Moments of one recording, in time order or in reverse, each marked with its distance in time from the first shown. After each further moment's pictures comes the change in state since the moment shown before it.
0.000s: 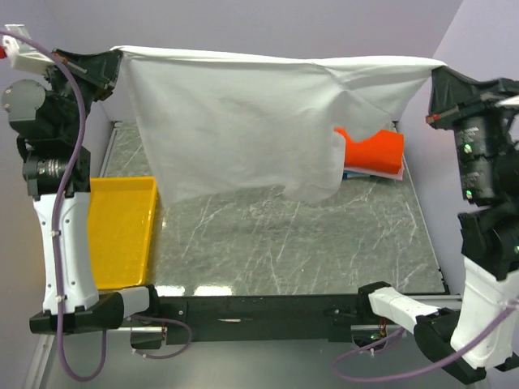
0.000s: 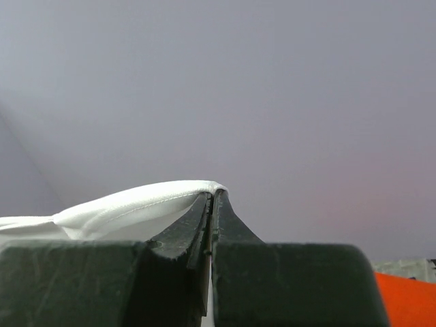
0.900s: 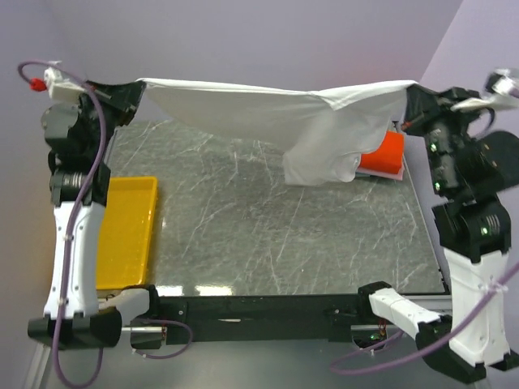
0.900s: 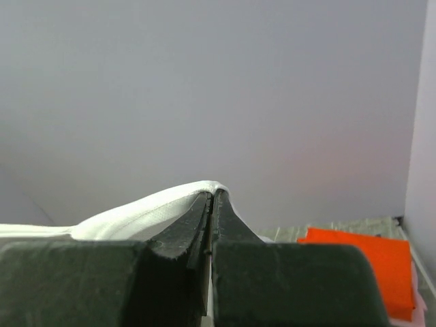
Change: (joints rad) left arm -0.062 -0.081 -0.317 0.113 -0.021 -0.120; right arm 0.000 -0.058 -0.265 0.068 0.043 -0.050
